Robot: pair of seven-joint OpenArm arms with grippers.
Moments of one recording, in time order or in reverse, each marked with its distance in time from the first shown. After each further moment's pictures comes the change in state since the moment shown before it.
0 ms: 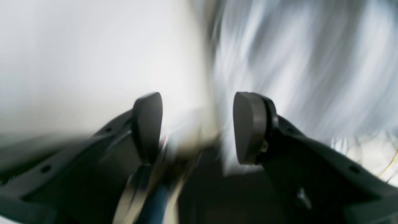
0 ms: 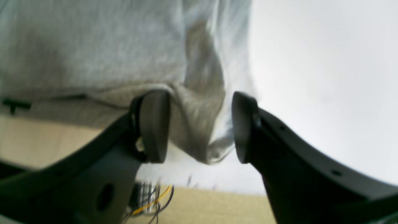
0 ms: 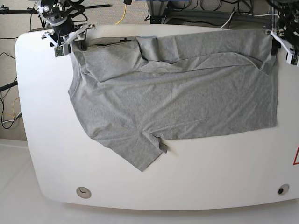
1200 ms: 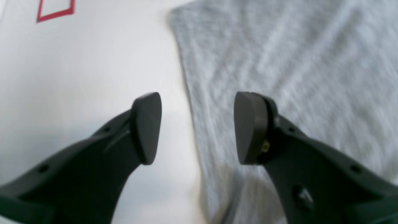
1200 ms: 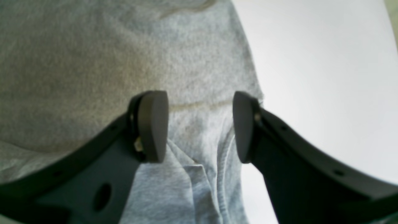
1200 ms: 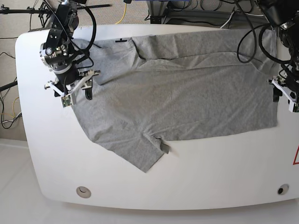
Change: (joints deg) left arm -31.6 0.0 6.4 -11.5 6.7 0.5 10.5; right arm 25.8 0.5 -6.9 -1.3 -5.7 -1.2 -10.8
